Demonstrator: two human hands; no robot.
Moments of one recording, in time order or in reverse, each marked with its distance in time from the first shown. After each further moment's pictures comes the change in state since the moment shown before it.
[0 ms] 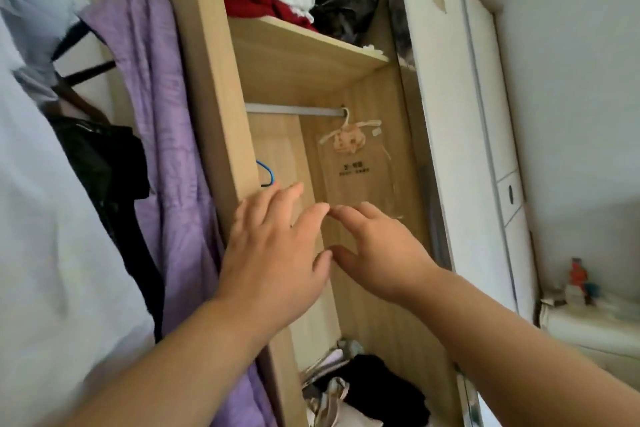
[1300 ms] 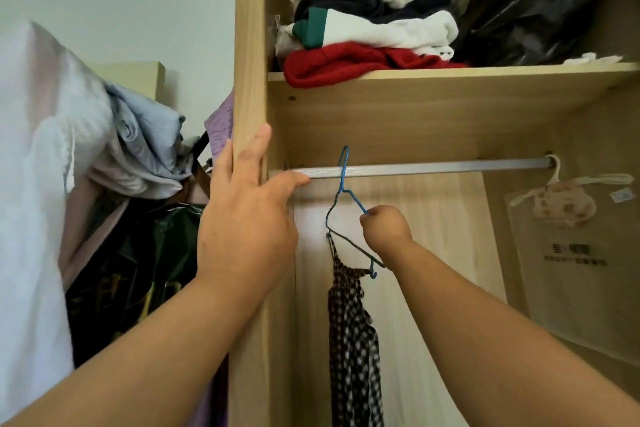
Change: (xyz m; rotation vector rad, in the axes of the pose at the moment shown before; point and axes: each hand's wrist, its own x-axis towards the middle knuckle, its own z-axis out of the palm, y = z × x) left_hand 0.137 -0.049 -0.004 0.584 0.353 -0.409; right_hand 0.310 0.028 0.100 0.906 -0.151 0.089
